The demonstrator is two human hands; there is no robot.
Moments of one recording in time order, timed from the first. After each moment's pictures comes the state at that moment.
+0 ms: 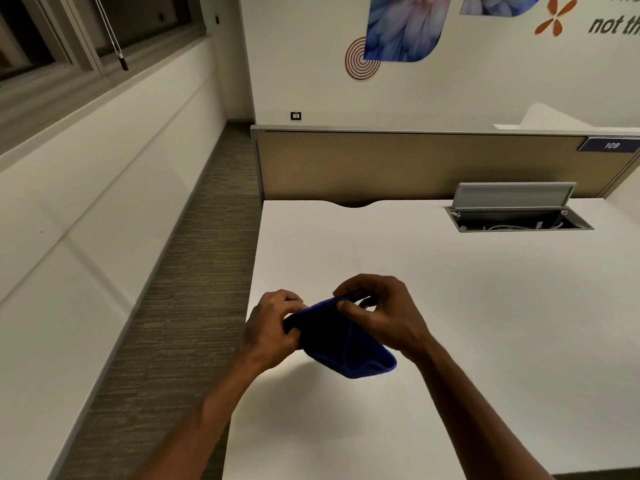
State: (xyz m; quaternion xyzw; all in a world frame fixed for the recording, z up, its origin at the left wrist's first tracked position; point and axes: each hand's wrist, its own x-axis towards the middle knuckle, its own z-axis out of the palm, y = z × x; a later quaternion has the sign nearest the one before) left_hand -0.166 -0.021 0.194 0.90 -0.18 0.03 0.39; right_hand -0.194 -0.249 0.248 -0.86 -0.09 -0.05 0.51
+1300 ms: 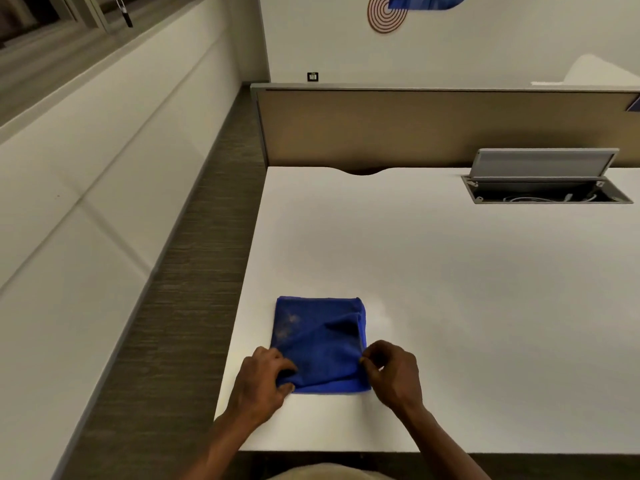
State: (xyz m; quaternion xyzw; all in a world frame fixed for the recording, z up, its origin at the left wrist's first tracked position) left_hand -0.258 -0.017 0.063 0.96 -0.12 -0.08 0.24; right_hand -0.273 -0.289 0.073 -0.90 0.13 0.03 0.42
